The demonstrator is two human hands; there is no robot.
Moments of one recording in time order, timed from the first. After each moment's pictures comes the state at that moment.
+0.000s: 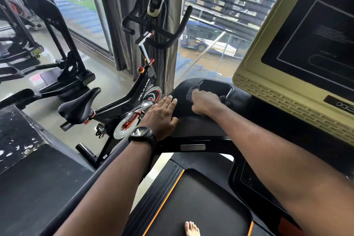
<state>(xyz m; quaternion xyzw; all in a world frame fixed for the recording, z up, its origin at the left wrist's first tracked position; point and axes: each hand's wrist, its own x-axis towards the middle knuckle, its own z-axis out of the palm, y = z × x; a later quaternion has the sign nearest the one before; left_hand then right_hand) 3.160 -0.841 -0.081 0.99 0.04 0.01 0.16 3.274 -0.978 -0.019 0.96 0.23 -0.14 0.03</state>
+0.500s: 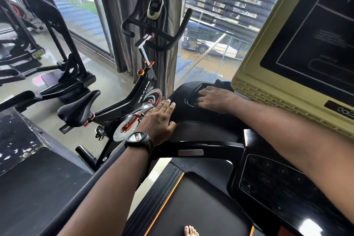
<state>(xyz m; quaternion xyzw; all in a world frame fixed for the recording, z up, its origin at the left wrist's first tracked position) 3.161 -0.839 -0.084 0.98 0.04 0.03 0.17 3.347 -1.026 -0.029 0.71 0.61 0.01 0.35</state>
